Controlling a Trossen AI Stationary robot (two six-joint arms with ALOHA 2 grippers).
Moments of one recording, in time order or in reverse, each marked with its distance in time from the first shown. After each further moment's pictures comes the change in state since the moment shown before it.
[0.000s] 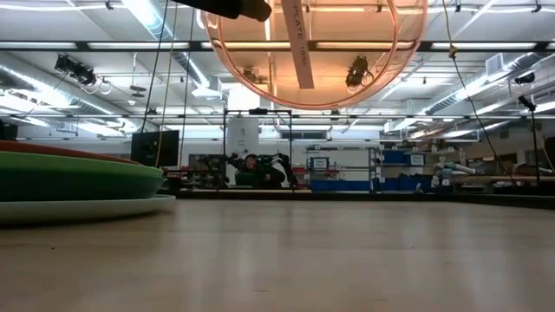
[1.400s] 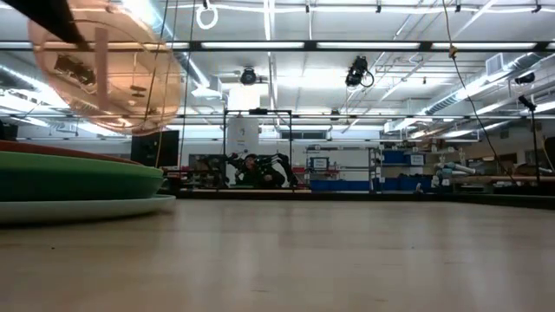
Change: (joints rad) left arm -0.235 -0.238 0.020 -1.065 -0.159 -0.944; right arm 0.145 -0.159 -0.060 -0.188 0.321 0.619
